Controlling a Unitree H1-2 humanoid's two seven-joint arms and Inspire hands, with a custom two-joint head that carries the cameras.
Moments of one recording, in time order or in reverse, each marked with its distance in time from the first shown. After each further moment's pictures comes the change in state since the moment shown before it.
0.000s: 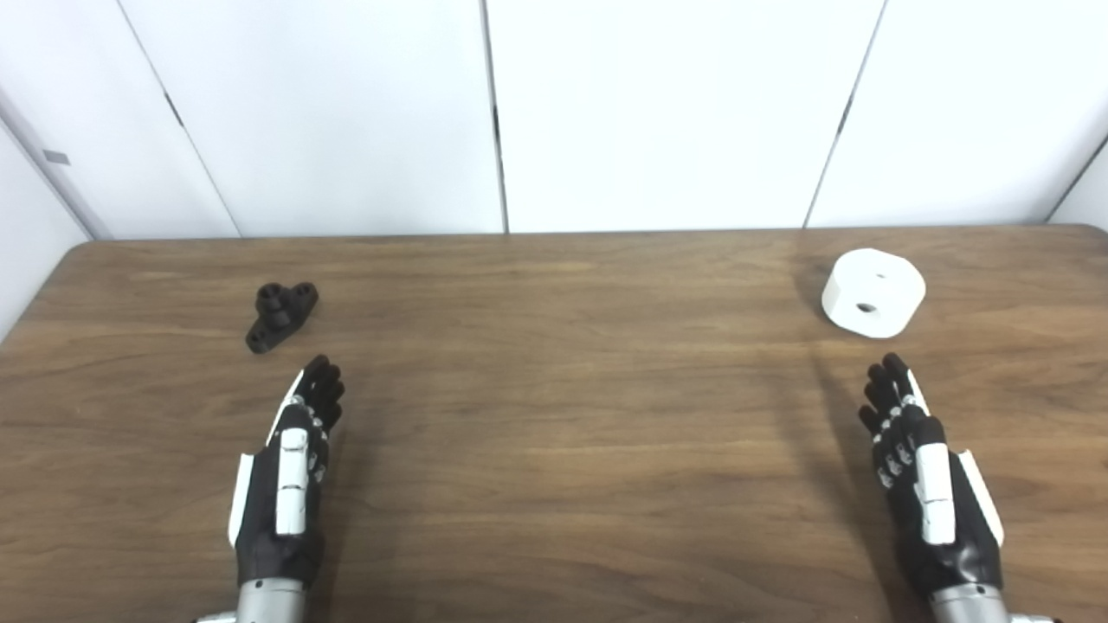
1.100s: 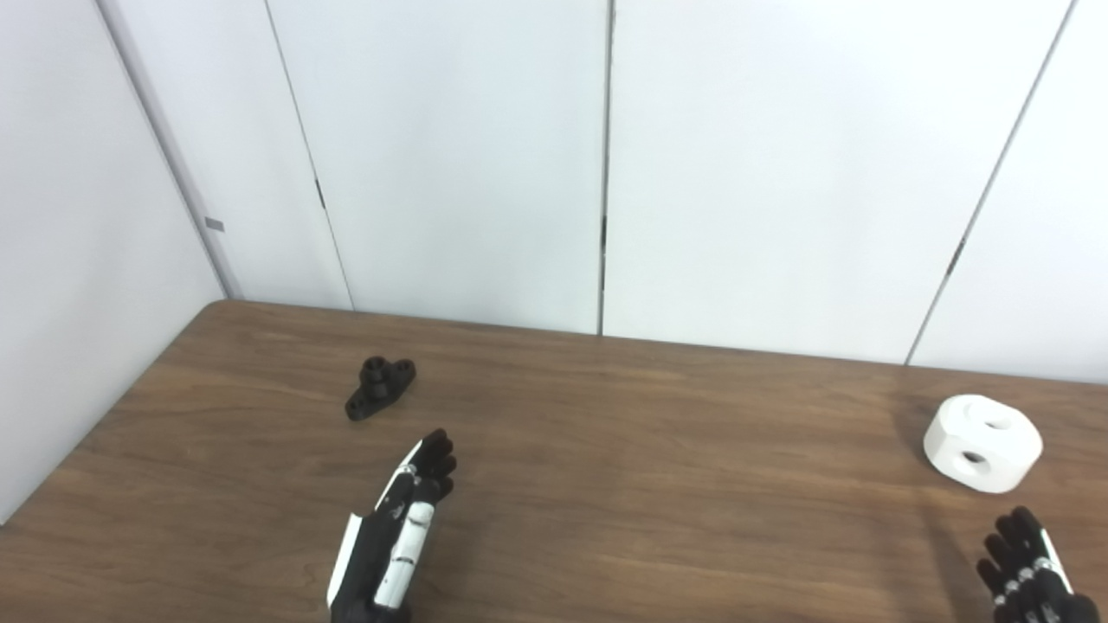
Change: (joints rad) left arm 0.003 -0.017 -0.060 0.007 0.029 -0.053 0.015; right arm -0.012 -0.043 -0.035 0.046 0.065 -0.060 0.063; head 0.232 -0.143
